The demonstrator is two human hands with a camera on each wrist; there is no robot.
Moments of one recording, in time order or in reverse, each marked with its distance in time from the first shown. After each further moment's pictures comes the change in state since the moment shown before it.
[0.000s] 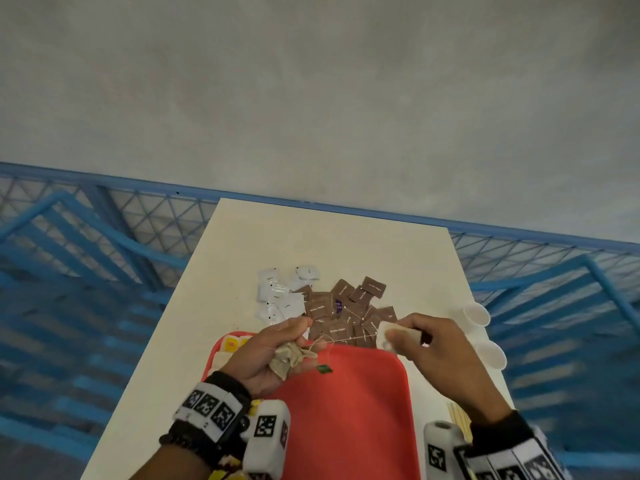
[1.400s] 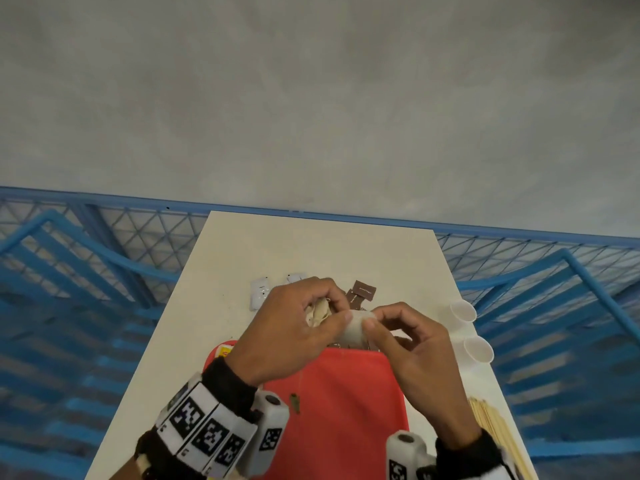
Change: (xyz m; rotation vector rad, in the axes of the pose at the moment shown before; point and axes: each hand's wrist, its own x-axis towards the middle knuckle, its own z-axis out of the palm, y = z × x) left_hand -0.059 0.025 0.092 1.335 -0.109 0.850; right_hand -0.035 -0.051 0.015 0.480 0.220 -0.163
